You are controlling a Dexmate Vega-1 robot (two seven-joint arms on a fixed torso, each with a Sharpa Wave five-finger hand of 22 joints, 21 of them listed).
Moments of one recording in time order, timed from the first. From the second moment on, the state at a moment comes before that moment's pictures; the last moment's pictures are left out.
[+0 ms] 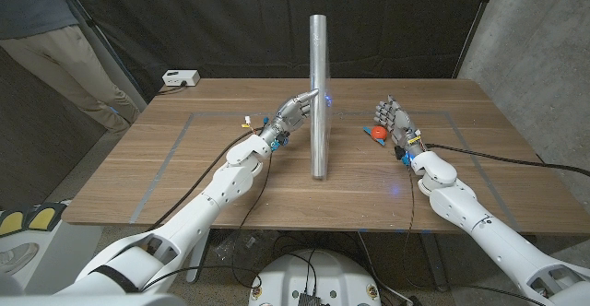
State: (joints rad) left arm 0.75 0.30 0.50 -1.27 -0.84 -0.25 -0.41; left_hand 0.91 0.01 0.43 -0.13 0.20 0.89 -0.01 0.36 0.27 0.91 -0.09 0.45 0.39 0.87 -0.11 0.21 0.30 0.30 -0.01 0.92 0.20; right arm -0.91 -0.54 -0.38 -1.35 0.63 0.30 0.00; right_hand 0.22 0.11 0.25 0.04 0.20 0.11 0.06 0.19 0.17 0.20 0.03 0.21 0.18 0.15 0.05 0.19 0.17 0.02 0.01 0.65 0.17
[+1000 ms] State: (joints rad) left arm 0.77 0.12 0.42 -1.18 -1.05 -0.18 -0.48; left_hand 0.91 0.01 0.43 -0.13 0.19 0.84 -0.02 0.38 0.33 0.89 -0.11 0.44 0.43 0.84 -0.10 0.20 0.30 0.33 -0.02 0.92 0.17; right arm -0.90 -0.58 -0.38 -1.44 0.60 0.21 -0.04; right_hand 0.21 0.11 0.25 0.04 0.20 0.11 0.06 0.19 0.17 0.20 0.03 0.21 0.18 0.15 0.05 0.19 0.17 0.02 0.01 0.64 0.17
